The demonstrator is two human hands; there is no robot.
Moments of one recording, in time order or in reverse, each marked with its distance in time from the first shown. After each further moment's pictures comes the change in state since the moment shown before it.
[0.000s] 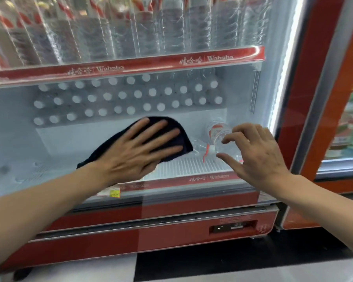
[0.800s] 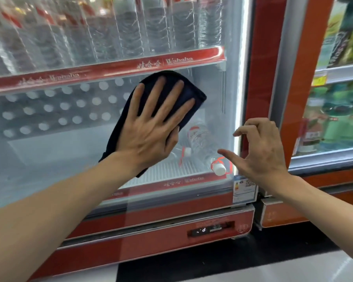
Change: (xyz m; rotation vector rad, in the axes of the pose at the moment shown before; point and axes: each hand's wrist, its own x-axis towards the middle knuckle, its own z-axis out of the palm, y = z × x) left_hand 0.136 0.040 -0.008 -0.002 0.092 -0.374; right_hand -0.039 0.072 -0.014 -0.034 0.074 0.264
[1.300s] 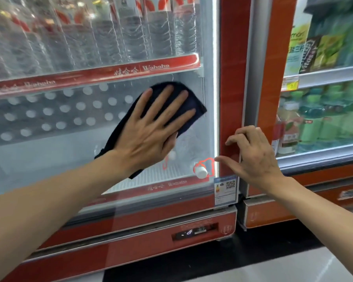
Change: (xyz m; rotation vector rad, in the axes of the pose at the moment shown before) left_hand 0.027 0.024 0.005 0.013 -0.013 0.160; right_hand -0.013 0.044 -0.013 0.009 -0.030 -0.095
